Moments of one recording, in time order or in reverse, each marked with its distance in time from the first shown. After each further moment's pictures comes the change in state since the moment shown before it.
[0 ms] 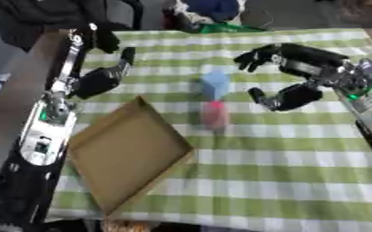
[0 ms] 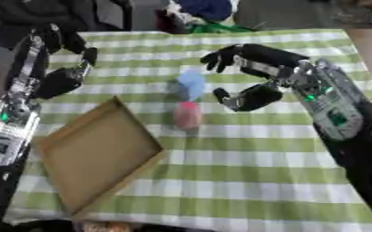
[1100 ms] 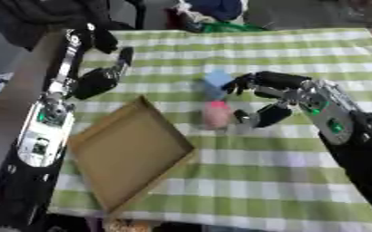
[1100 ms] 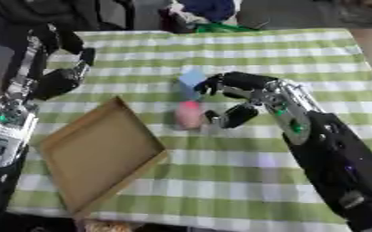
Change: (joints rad) left arm -0.007 -0.009 -0.006 0.000 0.000 -0.002 -0.010; right arm -0.018 0.129 -0.051 0.243 0.229 -0.091 -0.053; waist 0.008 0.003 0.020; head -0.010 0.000
